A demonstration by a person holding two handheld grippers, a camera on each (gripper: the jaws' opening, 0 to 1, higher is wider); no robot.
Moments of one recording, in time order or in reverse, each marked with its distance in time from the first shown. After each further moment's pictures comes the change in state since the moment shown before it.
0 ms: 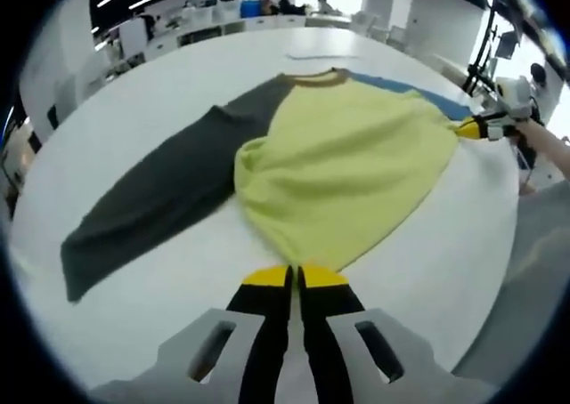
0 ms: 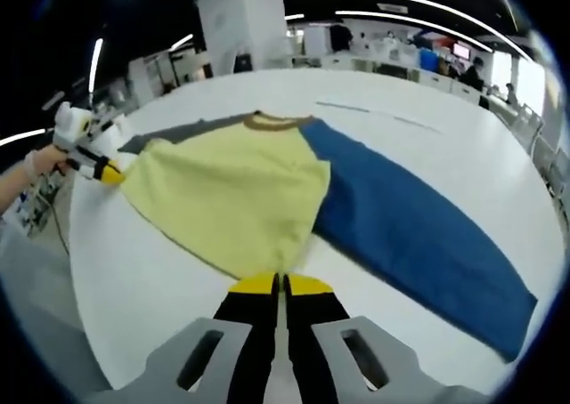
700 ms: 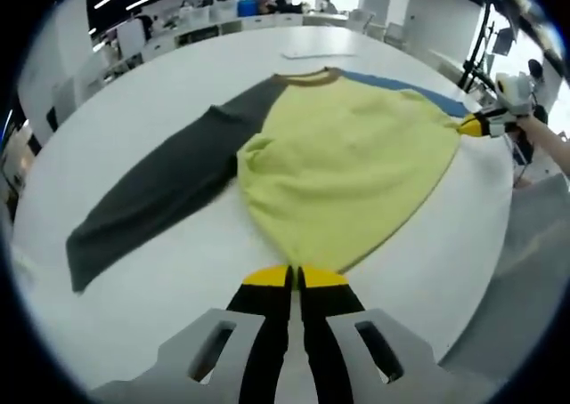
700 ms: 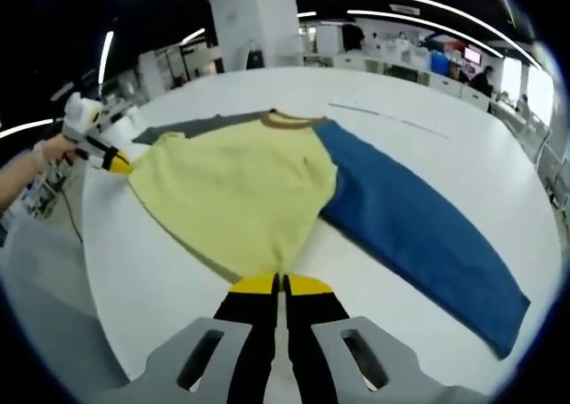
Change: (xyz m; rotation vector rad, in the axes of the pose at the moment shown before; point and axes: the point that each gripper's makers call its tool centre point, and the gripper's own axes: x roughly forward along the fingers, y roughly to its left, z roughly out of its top) left arm -0.016 -0.009 -0.012 0.006 0.019 -0.008; right arm -0.023 0.017 -0.008 -0.047 0.021 0.036
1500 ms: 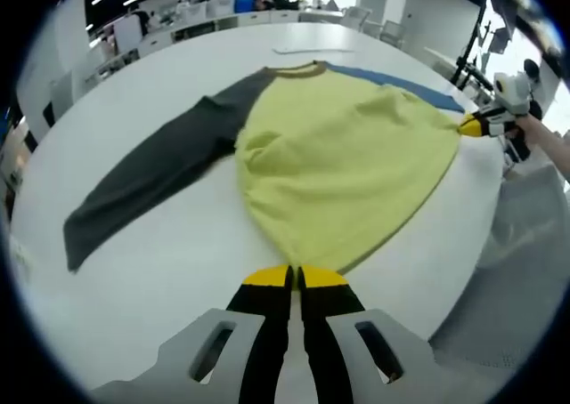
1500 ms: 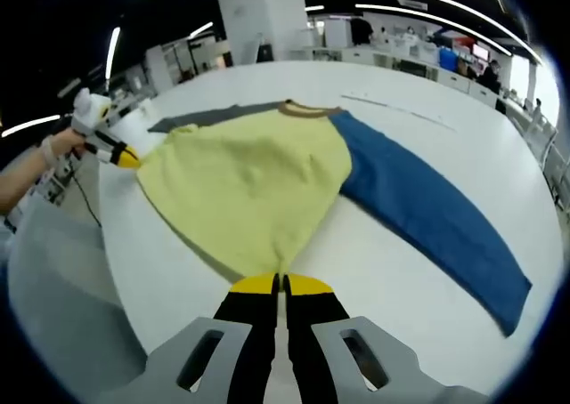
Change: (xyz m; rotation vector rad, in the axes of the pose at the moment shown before) left arm -0.014 -0.017 -0.023 -0.004 0.030 -0.030; right arm -0.023 0.022 -0.021 -0.009 0.038 0.044
